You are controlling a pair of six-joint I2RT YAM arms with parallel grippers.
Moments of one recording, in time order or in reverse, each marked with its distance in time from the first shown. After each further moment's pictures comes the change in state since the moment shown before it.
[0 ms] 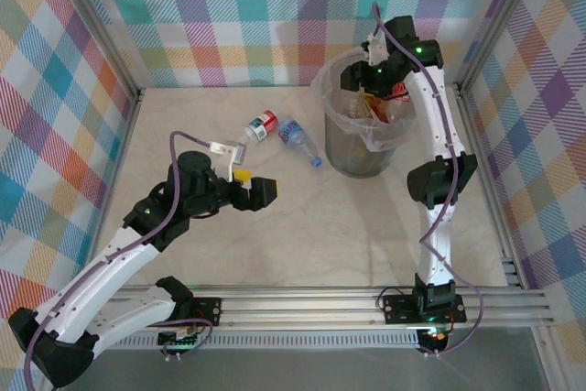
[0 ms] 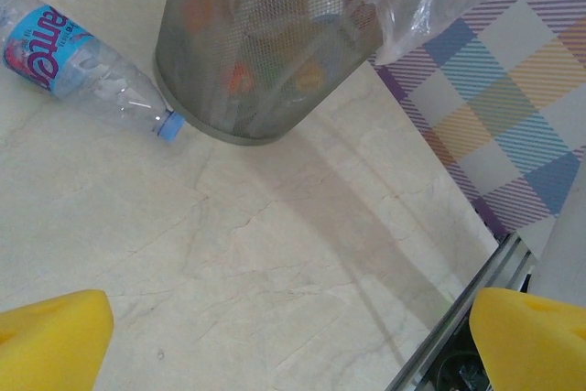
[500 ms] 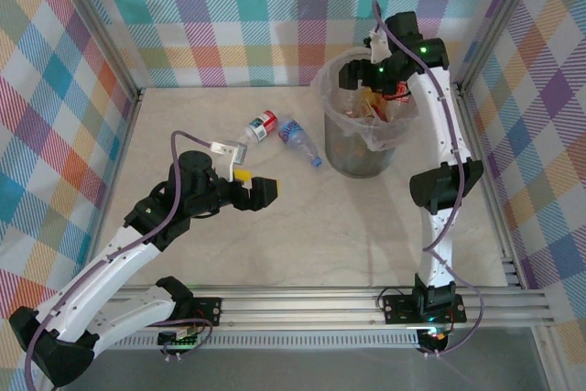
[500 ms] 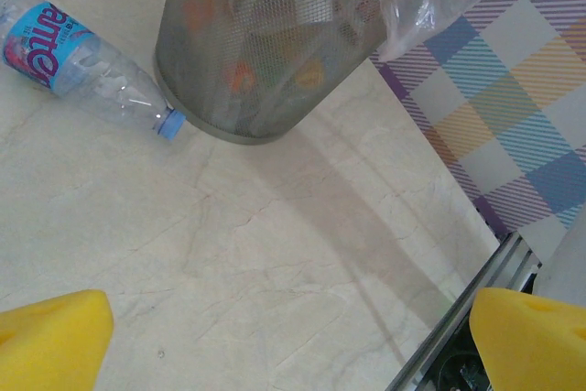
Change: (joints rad) left arm 0.000 0.004 0.000 0.000 0.000 0.000; right arm 0.014 -0.093 -0.034 0.003 0.108 -0.011
